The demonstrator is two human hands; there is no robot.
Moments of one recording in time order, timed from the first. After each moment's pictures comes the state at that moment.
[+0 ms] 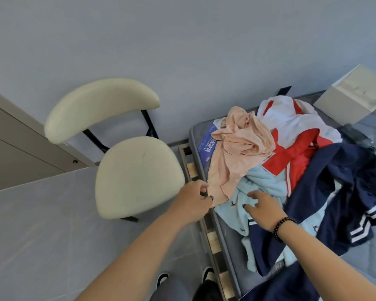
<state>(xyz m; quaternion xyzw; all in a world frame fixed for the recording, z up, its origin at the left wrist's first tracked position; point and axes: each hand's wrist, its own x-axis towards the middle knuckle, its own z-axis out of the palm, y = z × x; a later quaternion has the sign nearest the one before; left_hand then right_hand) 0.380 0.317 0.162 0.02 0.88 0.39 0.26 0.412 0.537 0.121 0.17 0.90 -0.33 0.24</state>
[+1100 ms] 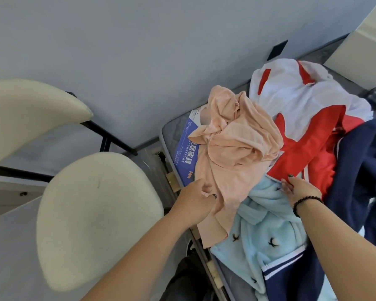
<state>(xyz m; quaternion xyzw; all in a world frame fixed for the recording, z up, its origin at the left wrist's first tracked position) 0.190 0.410 -0.017 0.02 0.83 0.39 0.39 0.236 0.699 -0.104 0.62 0.37 -0.69 -0.08</state>
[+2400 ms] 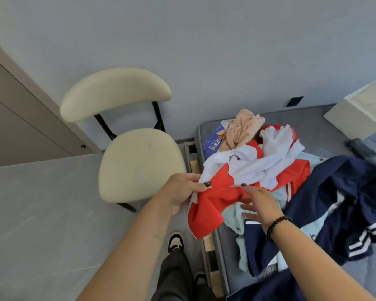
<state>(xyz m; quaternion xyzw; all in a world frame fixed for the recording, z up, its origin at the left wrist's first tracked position) 0.399 0.313 0.182 -0.21 0.61 0.69 0.32 0.421 0.521 0.150 0.32 0.68 -0.62 0.21</state>
